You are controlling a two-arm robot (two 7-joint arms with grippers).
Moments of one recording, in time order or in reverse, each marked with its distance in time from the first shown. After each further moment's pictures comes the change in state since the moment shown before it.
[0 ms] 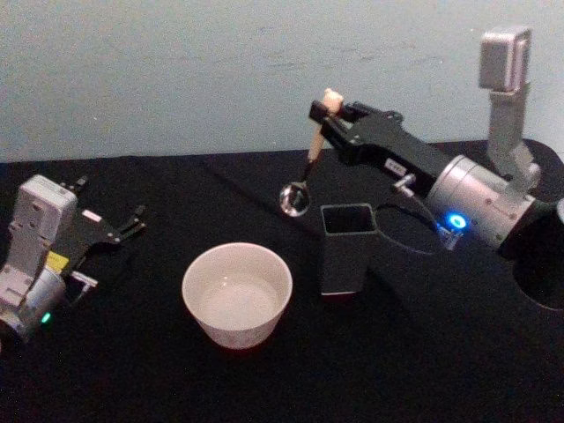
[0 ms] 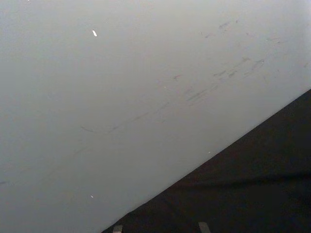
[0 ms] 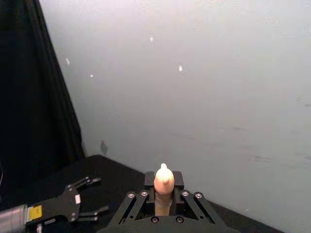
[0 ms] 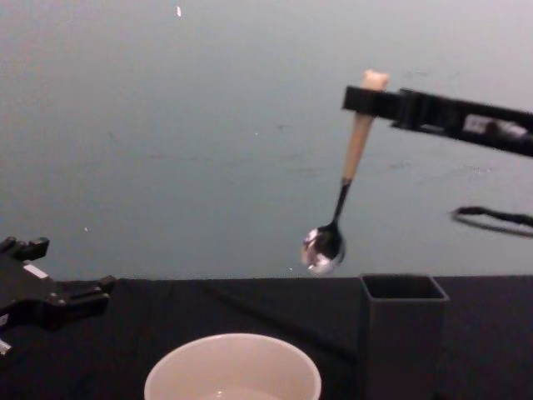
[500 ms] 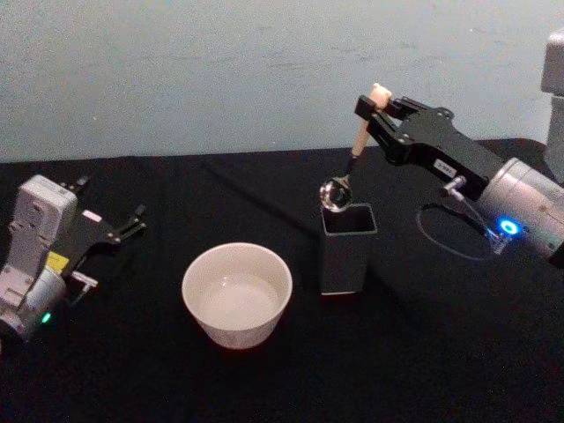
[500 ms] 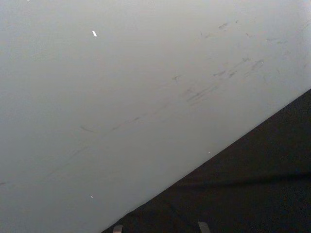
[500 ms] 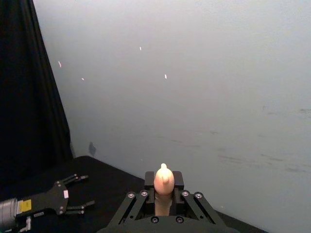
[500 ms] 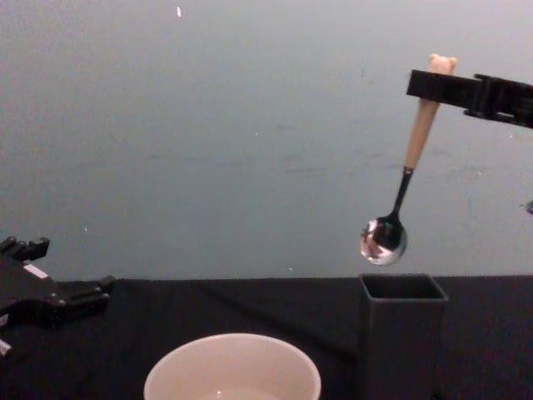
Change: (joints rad) left arm 0.000 0.000 0.000 0.000 0.000 0.000 0.000; right arm -0.078 0.100 0.064 -0.079 0.032 -0.042 -0.005
